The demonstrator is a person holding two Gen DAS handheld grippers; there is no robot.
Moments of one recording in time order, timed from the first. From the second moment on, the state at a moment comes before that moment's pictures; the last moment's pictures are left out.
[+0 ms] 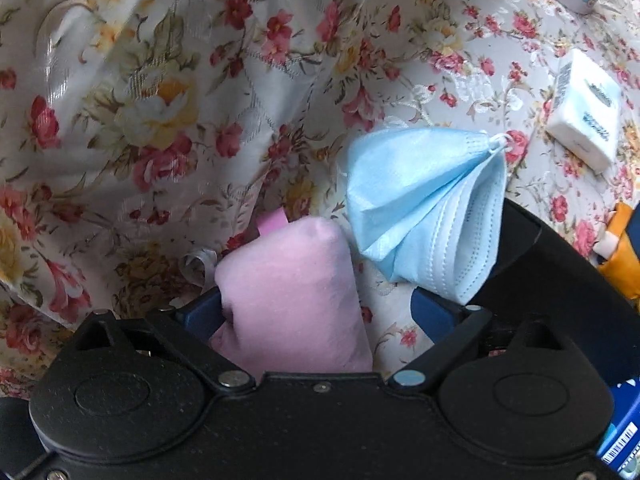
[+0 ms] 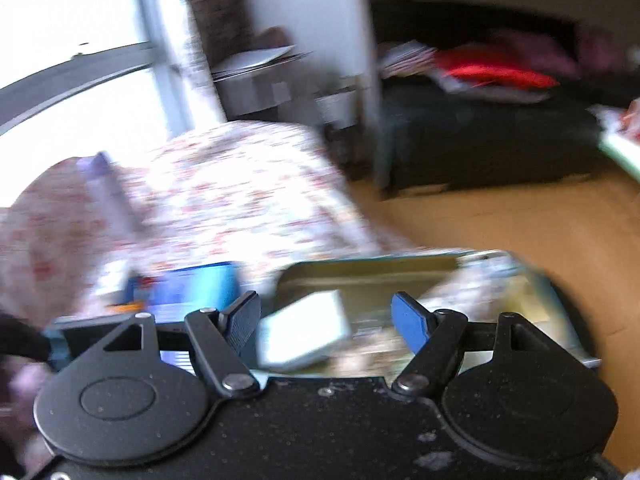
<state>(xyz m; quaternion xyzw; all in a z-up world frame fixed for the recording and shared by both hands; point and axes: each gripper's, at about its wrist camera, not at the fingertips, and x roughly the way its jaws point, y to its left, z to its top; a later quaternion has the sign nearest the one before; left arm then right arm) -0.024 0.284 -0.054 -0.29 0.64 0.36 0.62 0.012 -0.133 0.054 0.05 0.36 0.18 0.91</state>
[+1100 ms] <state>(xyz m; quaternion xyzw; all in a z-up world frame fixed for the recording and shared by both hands) -0.057 0.295 0.048 -0.31 0.46 0.22 0.80 0.028 0.053 0.061 -0.03 0.44 0.30 0.85</state>
